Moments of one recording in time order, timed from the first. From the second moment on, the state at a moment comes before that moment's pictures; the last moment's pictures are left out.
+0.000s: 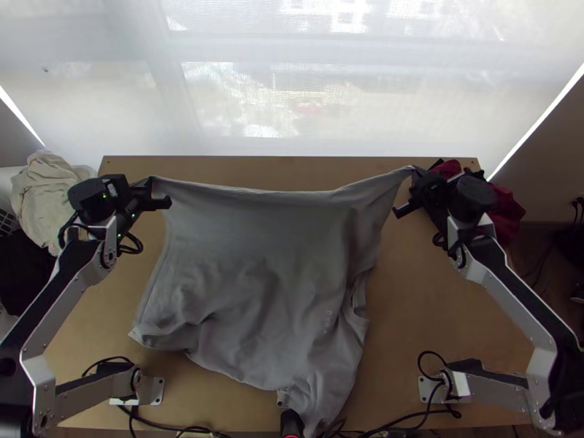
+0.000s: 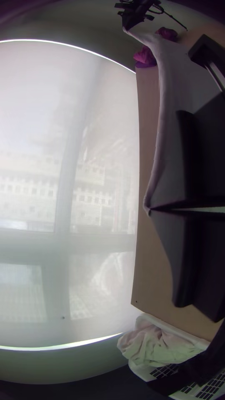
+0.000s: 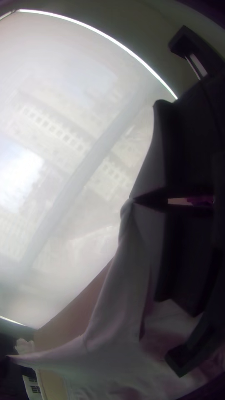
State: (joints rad) left arm 0.01 1.27 0.91 0.08 0.06 -0.07; right arm 0.19 1.33 0.91 0.24 -0.01 -0.53
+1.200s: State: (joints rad) left arm 0.07 2.04 1.37 0.39 -0.14 -0.02; right arm 0.24 2.19 1.66 0.27 -0.01 -0.53
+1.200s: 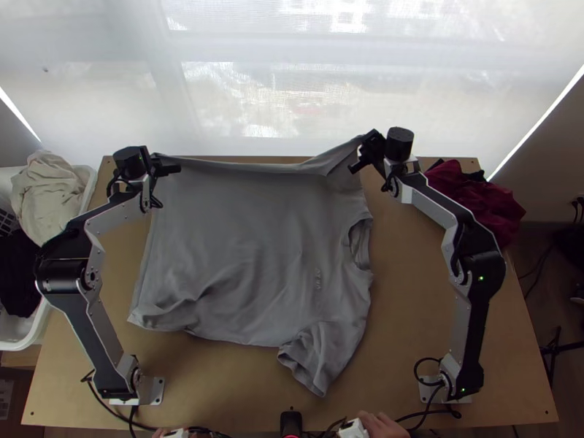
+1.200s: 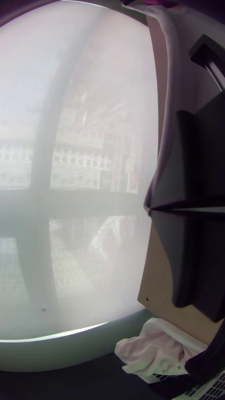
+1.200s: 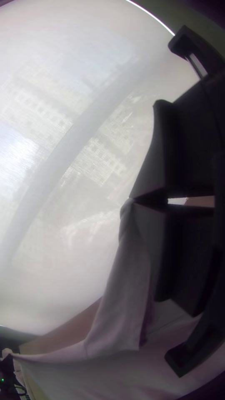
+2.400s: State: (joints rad) left arm 0.07 1.89 1.24 0.40 -0.16 -0.04; right arm 0.31 1.95 1.33 0.31 0.05 -0.37
